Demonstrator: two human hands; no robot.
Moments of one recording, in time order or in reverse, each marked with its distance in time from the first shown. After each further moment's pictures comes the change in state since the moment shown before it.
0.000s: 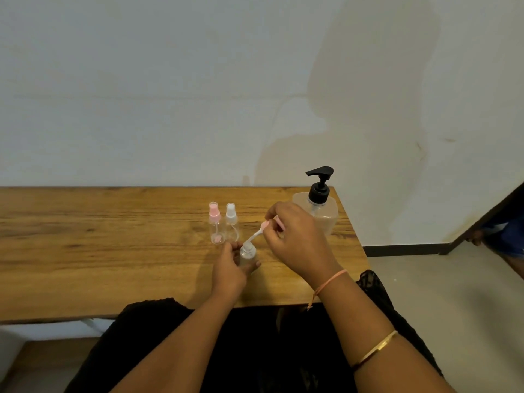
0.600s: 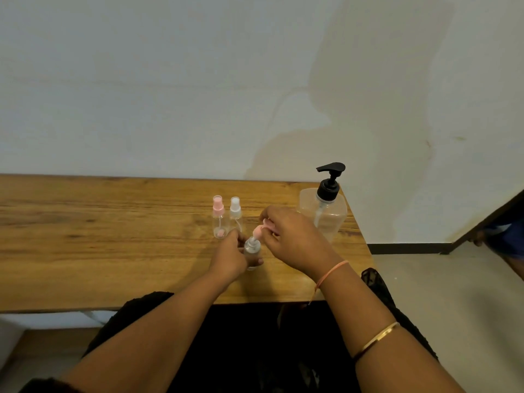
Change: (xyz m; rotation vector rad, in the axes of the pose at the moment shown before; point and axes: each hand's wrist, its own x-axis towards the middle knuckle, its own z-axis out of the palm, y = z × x) left_hand 0.016 0.017 -0.015 0.205 -0.185 -0.090; right_hand 0.008 0.005 0.014 -0.088 -0.308 -0.024
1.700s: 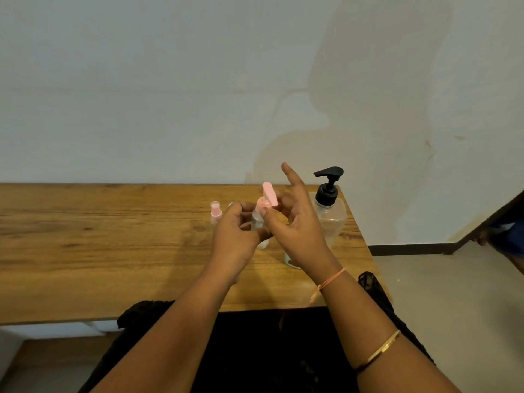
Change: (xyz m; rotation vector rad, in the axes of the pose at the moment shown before) left_hand -0.033 0.075 -0.007 -0.400 0.092 0.172; right_hand 0.004 -0.007 0.000 0.923 0.333 0.102
